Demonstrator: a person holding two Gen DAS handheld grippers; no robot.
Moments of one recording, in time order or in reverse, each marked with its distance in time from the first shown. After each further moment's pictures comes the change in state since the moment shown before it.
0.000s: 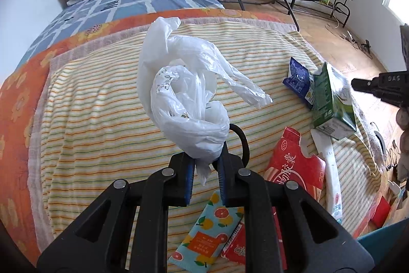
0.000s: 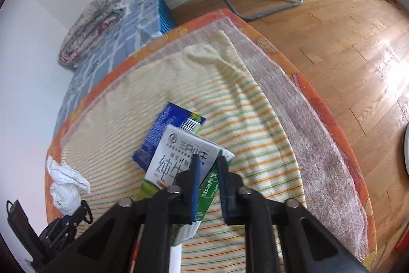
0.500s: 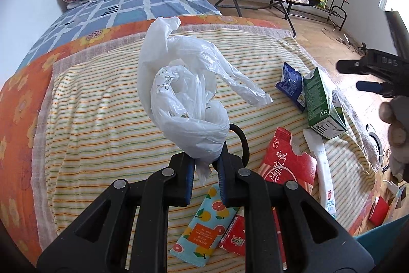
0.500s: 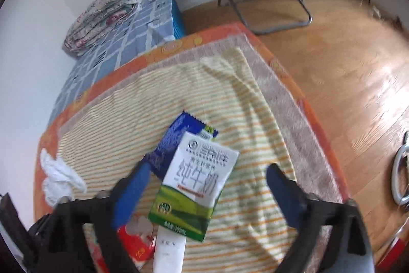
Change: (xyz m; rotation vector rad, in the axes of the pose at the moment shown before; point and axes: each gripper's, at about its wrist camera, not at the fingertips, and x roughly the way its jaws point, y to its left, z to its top) left arm -0.016 0.003 -0.003 0.000 -0.025 -0.019; right arm 0.001 0.034 0.011 -0.097 0.012 -0.065
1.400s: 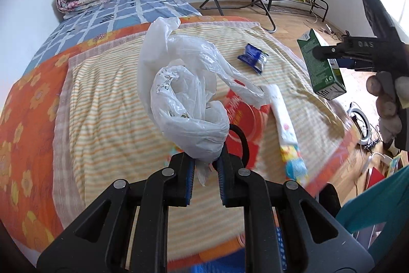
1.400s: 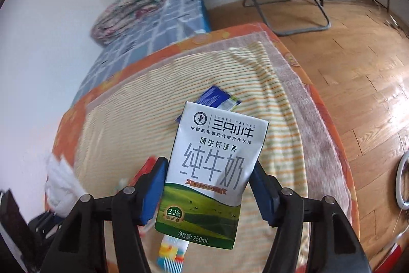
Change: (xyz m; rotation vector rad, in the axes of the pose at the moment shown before) left arm -0.106 -0.020 -0.078 0.084 -0.018 -0.037; right arm -0.083 0.006 -0.072 -0.126 -0.016 0.152
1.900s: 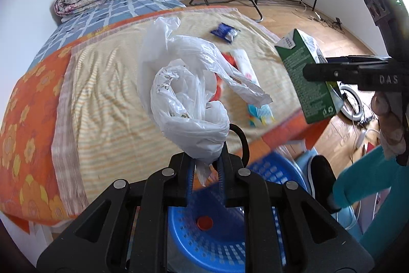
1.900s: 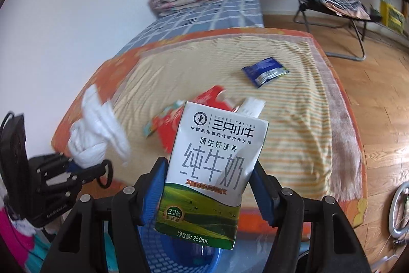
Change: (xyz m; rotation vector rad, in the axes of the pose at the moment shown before) left arm -0.051 -0.049 -0.082 0.063 0.015 -0.005; right arm -0.056 0.062 -0.134 -0.296 0.008 0.095
